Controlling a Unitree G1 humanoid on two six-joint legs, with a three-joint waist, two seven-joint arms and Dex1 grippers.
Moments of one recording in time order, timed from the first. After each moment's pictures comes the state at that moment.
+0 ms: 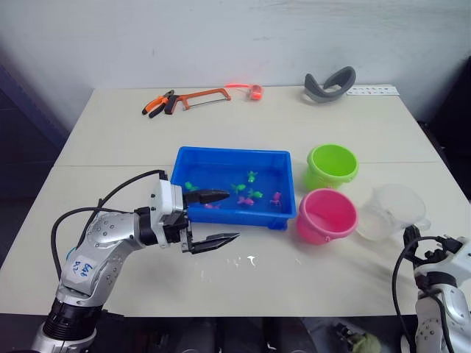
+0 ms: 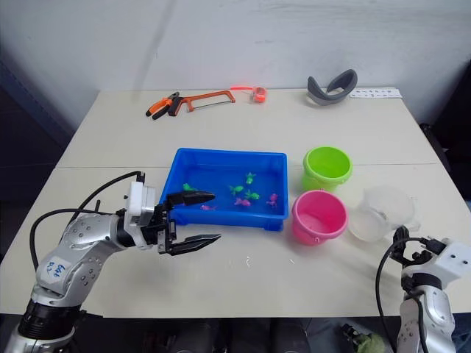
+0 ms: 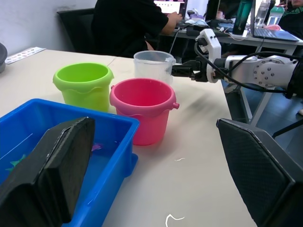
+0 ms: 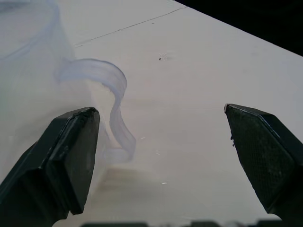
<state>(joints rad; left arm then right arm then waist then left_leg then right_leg) -0.22 0.59 0.00 -0.41 -0.57 0.34 -0.92 0.08 -0.27 -0.60 -0.01 0.47 0.12 0.10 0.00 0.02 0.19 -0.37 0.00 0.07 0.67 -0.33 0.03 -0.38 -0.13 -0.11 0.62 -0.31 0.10</state>
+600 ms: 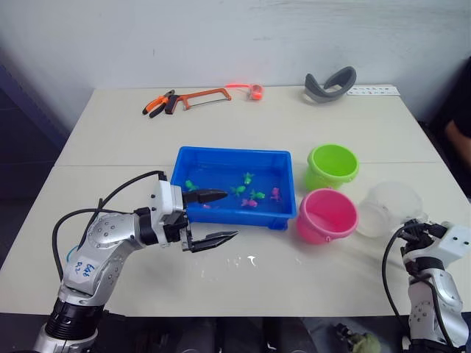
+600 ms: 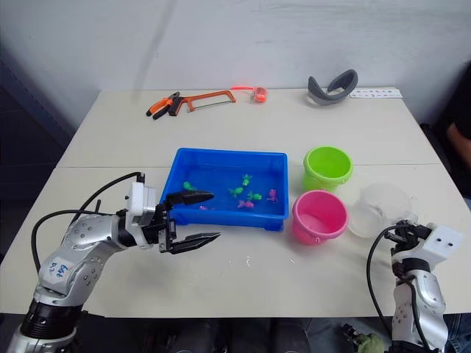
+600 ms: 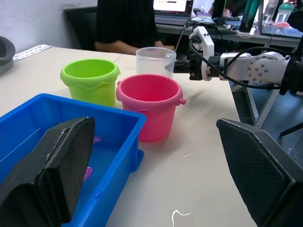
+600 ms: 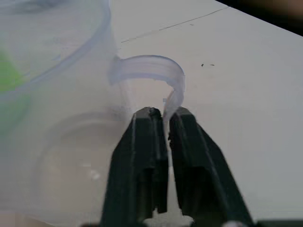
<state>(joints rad) -0.22 0.58 -0.01 -0.38 -0.55 0.32 -0.92 0.01 -0.30 -0.56 0.07 0.46 0.12 0.16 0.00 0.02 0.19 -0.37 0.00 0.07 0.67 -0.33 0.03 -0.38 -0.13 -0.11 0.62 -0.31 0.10</state>
